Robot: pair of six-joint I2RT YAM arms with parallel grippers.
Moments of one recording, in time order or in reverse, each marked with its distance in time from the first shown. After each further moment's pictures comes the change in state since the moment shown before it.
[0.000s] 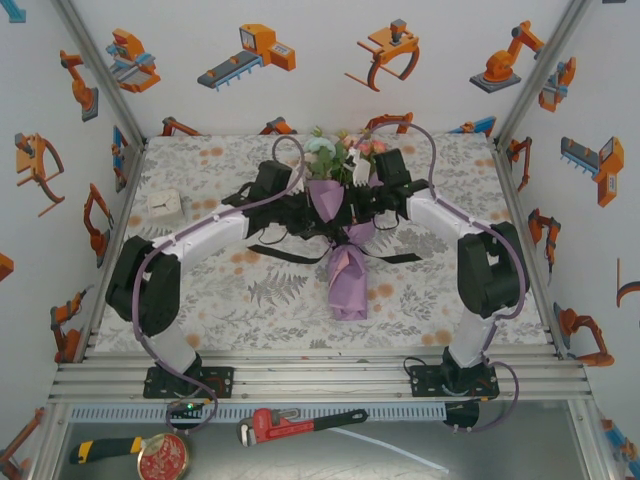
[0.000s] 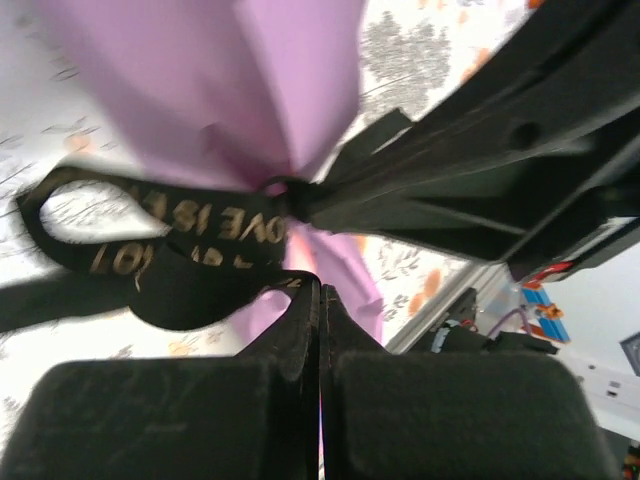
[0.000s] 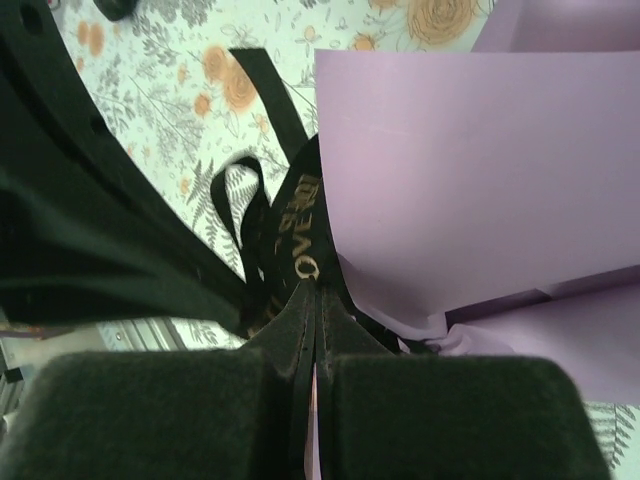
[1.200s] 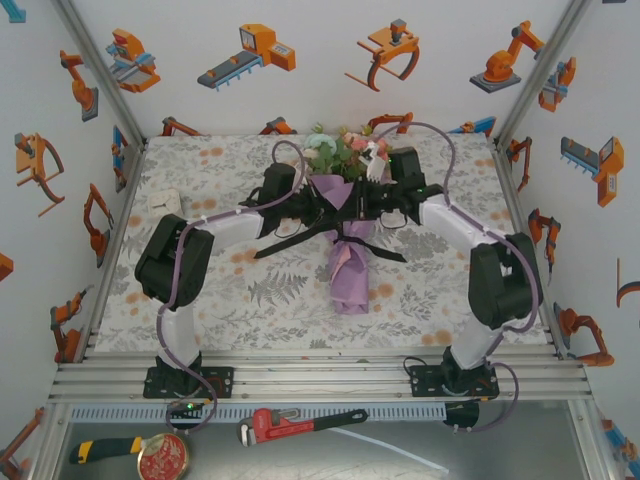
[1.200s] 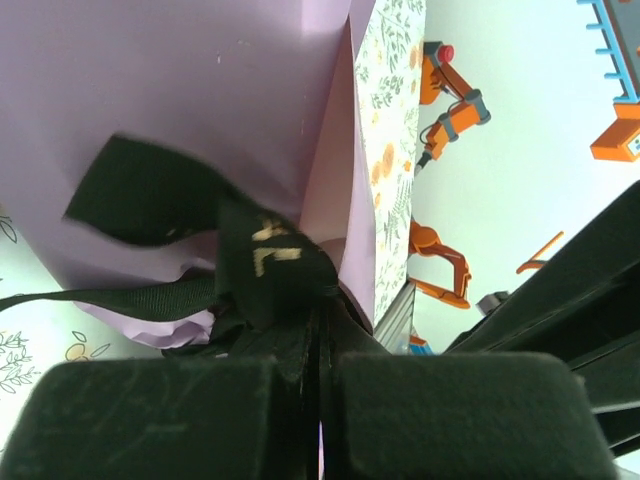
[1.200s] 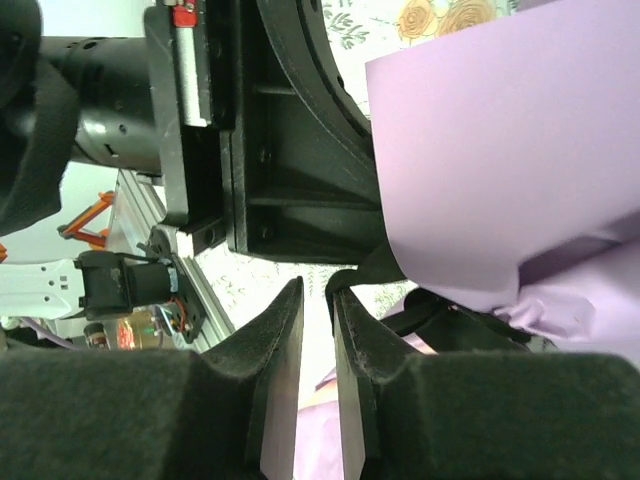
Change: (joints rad) left arm 0.035 0.214 -0.024 0.430 0.095 -0.312; right arm -0.056 -0.113 -0.097 0.105 -0.043 0.219
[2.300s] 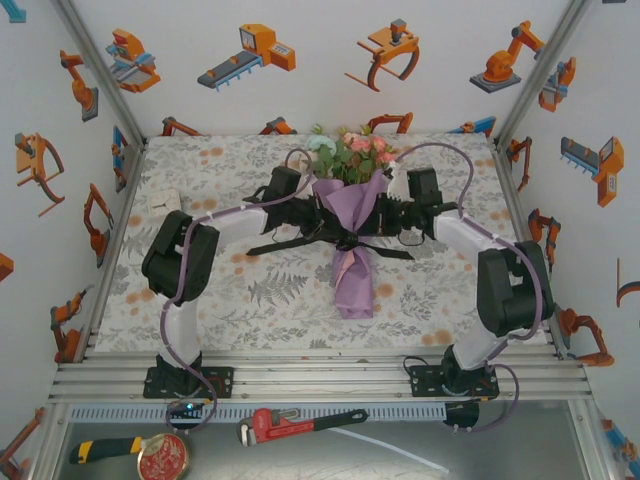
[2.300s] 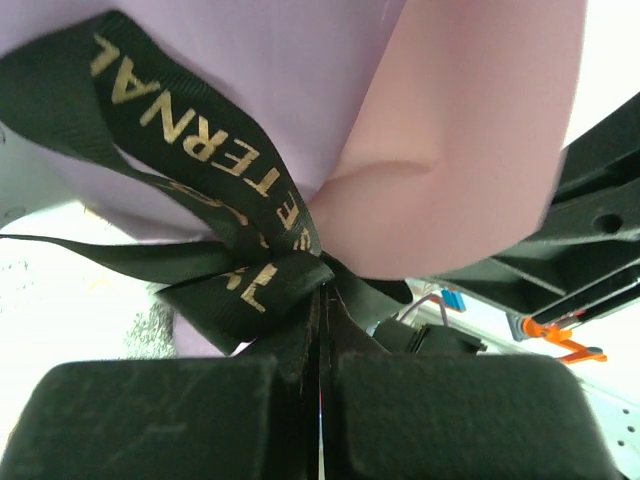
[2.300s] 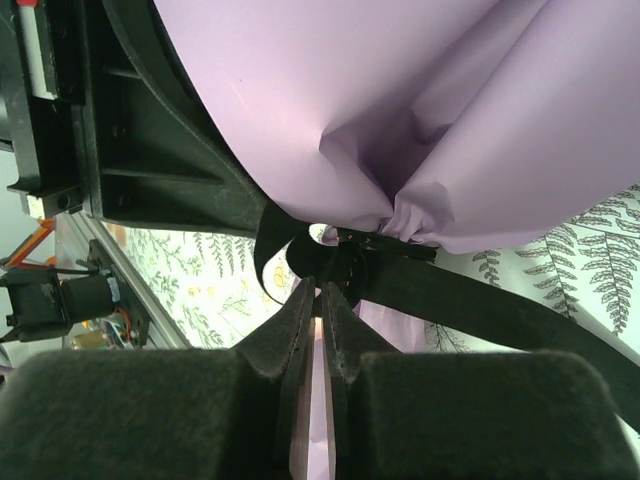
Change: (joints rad) left arm 0.000 0.043 0.068 -0.266 0.141 0.128; right arm -0.092 -0.043 -0.192 0.031 0.058 -0.065
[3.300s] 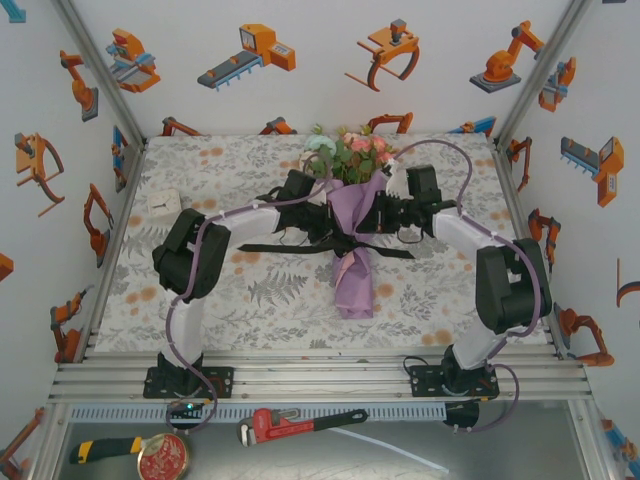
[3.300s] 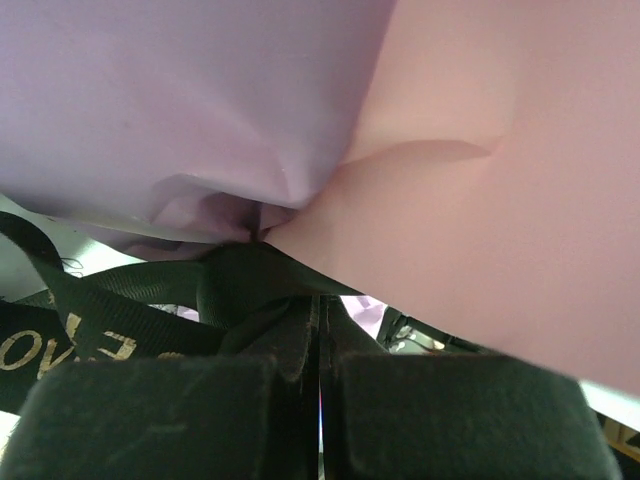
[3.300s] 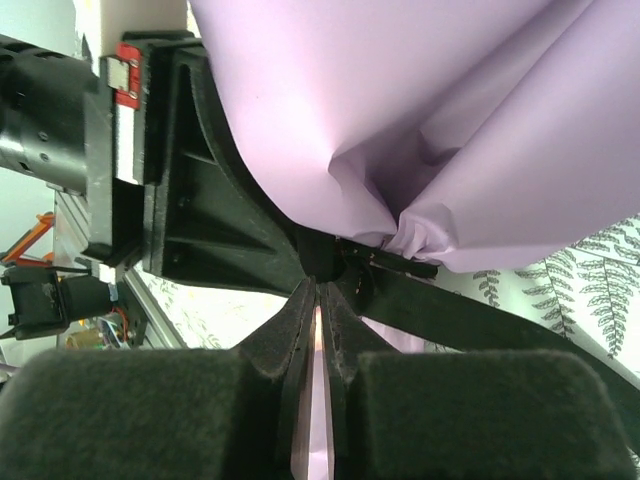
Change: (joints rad) left arm -0.055 0.072 0.092 -0.126 0.002 0.124; right arm 0.001 0.015 0.026 0.016 -0.011 -0.013
